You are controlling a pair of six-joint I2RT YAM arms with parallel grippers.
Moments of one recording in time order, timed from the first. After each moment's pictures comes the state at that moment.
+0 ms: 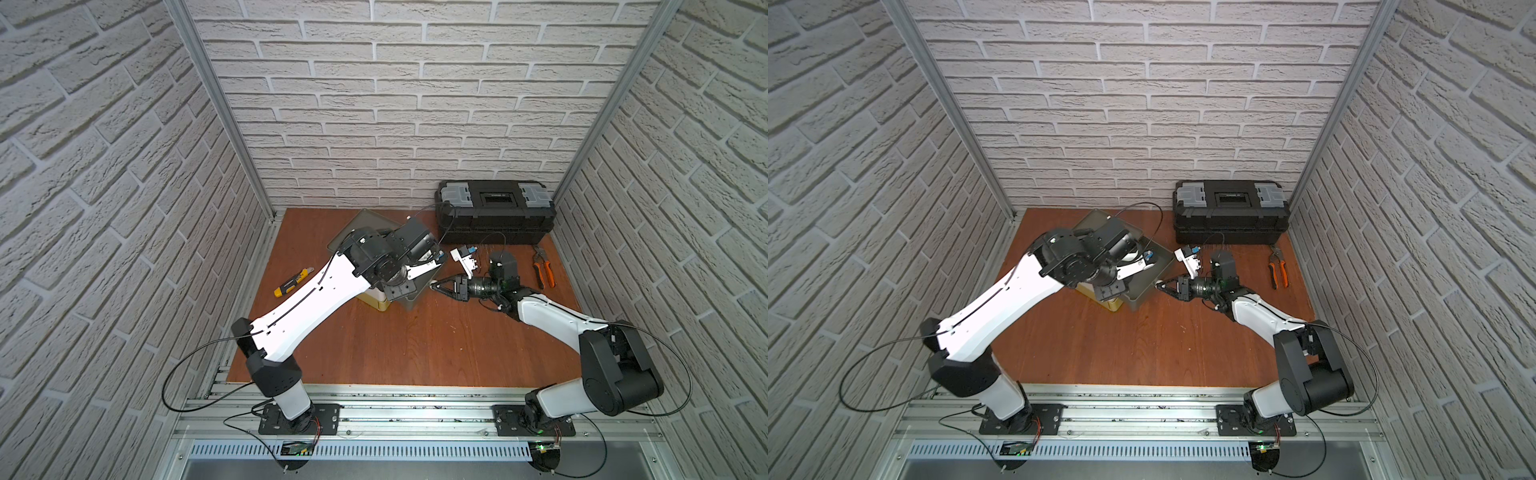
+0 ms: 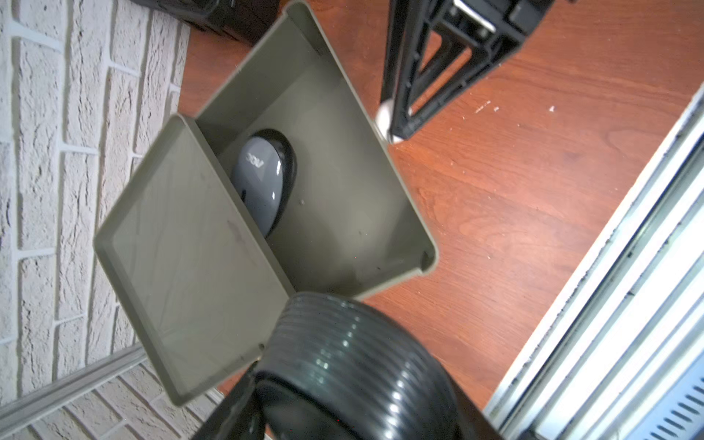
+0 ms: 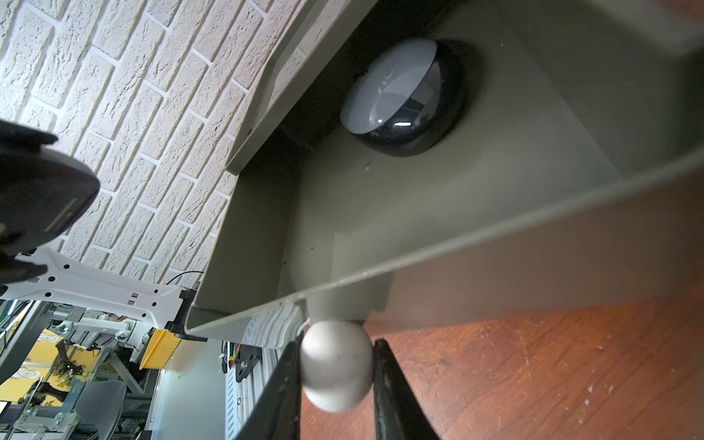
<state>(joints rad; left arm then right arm) -0.97 1.61 1.95 -1.48 -0.28 0.34 0.23 1.46 0.77 0.14 -0.95 0.37</state>
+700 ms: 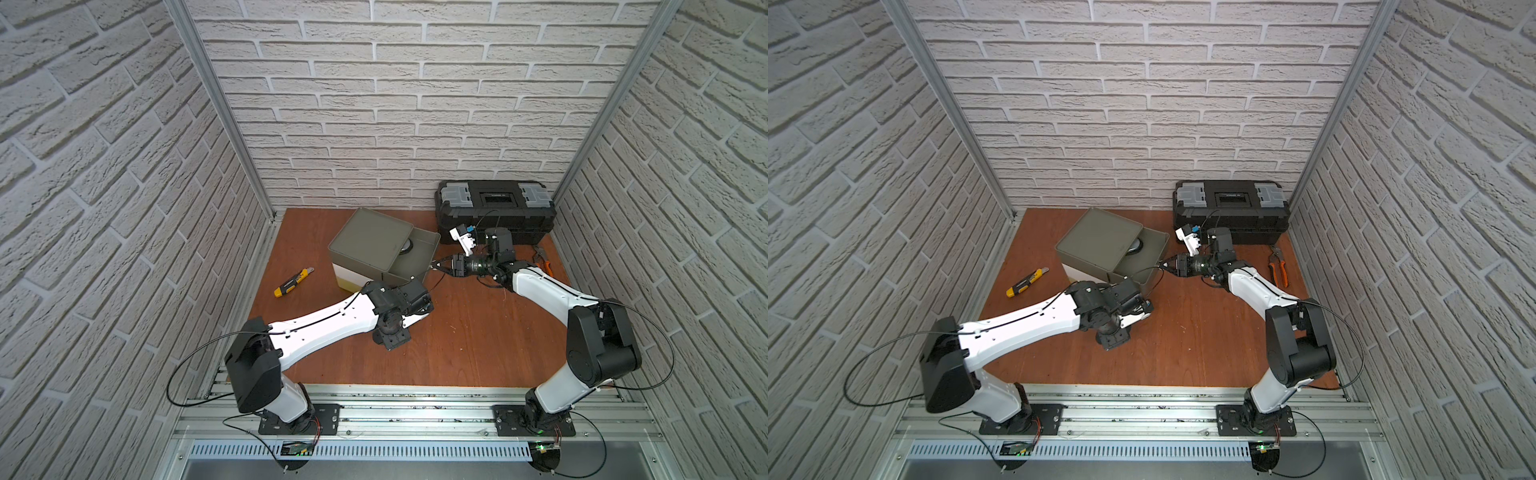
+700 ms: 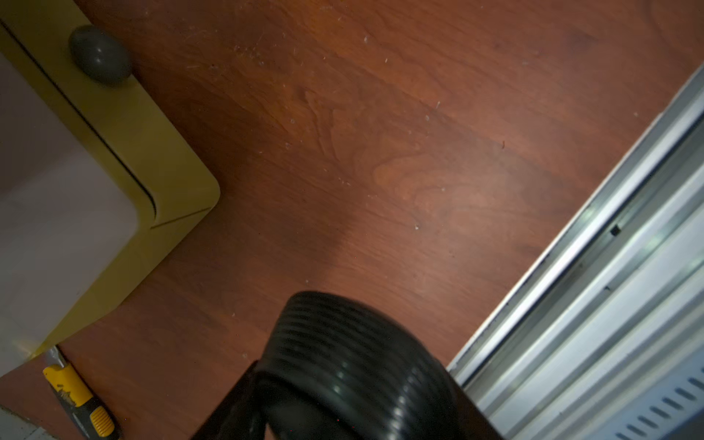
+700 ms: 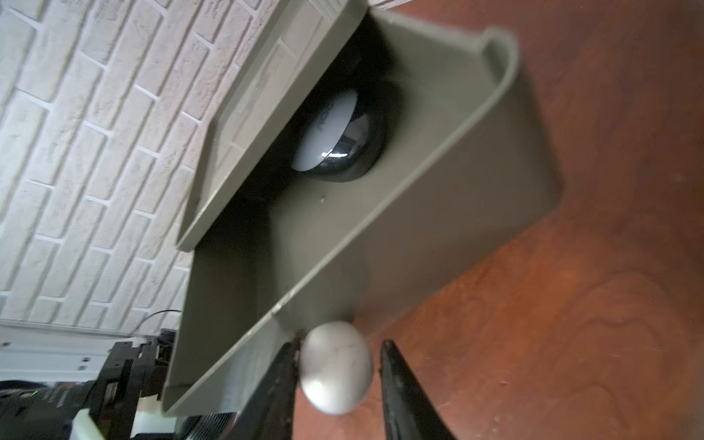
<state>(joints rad) -1.01 1.58 1.26 -1.07 -0.16 0.15 0.18 1.62 1.07 -0.11 -0.85 0.30</state>
